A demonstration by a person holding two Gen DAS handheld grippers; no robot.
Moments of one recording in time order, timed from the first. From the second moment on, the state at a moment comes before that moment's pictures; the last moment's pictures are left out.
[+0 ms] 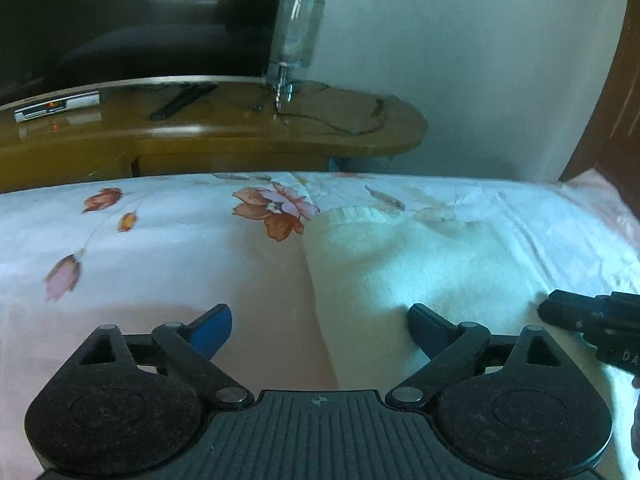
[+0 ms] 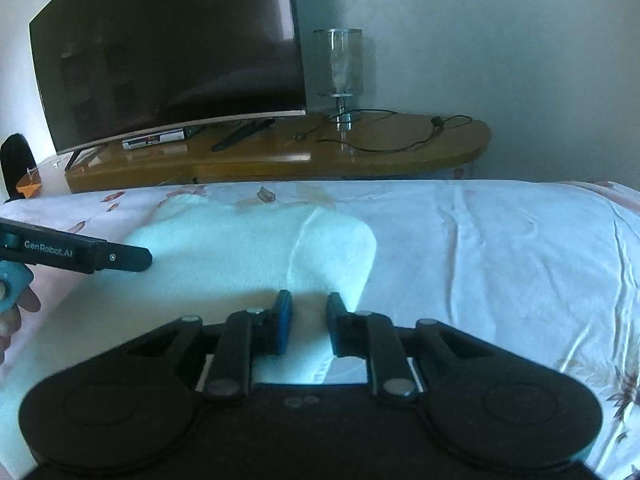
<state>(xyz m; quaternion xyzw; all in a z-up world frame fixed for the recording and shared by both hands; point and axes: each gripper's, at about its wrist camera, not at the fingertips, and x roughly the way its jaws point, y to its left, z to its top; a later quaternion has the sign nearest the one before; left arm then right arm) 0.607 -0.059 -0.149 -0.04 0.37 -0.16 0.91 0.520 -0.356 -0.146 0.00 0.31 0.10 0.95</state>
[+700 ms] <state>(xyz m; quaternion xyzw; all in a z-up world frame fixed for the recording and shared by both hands) 0.460 -0.001 -0.157 0.02 0.36 -0.16 0.92 0.397 -0.368 -0.151 0.03 0.34 0.09 0.94</state>
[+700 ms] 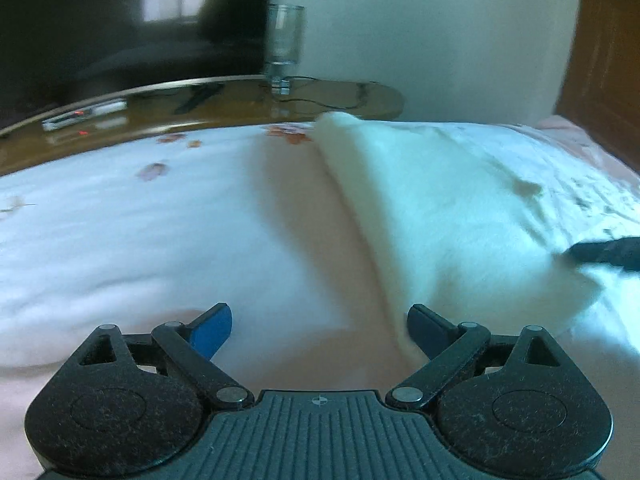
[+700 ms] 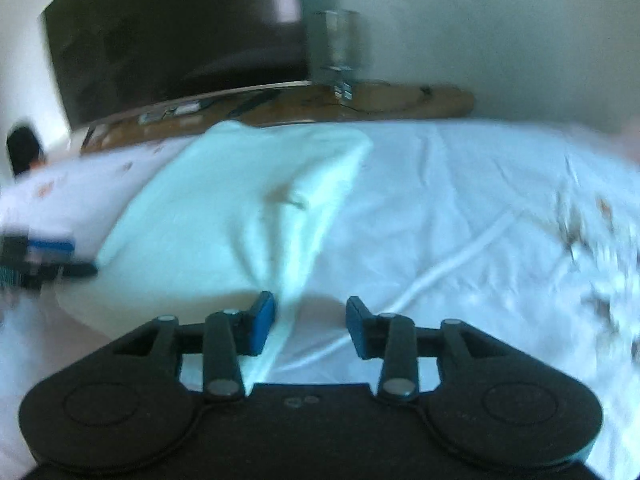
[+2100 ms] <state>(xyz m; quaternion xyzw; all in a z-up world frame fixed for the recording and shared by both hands) 0.590 -0.031 -0.179 -0.22 0.44 -0.31 0.82 0.497 -0.437 -0.179 0.33 0.36 0.20 0.85</state>
